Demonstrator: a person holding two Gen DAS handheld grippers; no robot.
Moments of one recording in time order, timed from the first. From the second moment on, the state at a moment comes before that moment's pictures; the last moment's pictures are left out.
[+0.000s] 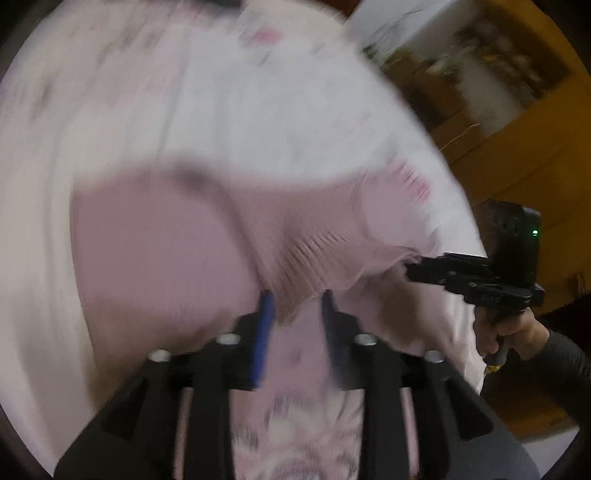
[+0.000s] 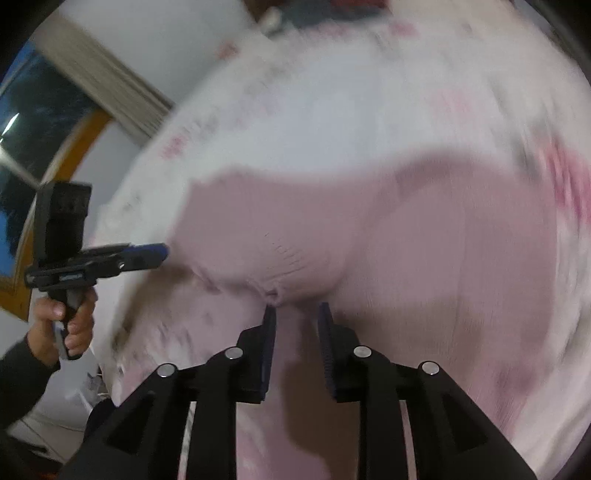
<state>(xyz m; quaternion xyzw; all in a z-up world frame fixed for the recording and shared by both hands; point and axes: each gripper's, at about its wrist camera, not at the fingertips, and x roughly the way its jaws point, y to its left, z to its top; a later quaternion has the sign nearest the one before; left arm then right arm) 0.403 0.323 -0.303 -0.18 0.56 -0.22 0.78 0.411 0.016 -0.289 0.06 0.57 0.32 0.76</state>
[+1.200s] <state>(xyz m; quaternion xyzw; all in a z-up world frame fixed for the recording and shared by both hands) 0.419 0.324 -0.357 -0.28 0.60 -0.16 0.73 0.425 -0.012 -0.328 0.23 0.61 0.23 0.73</state>
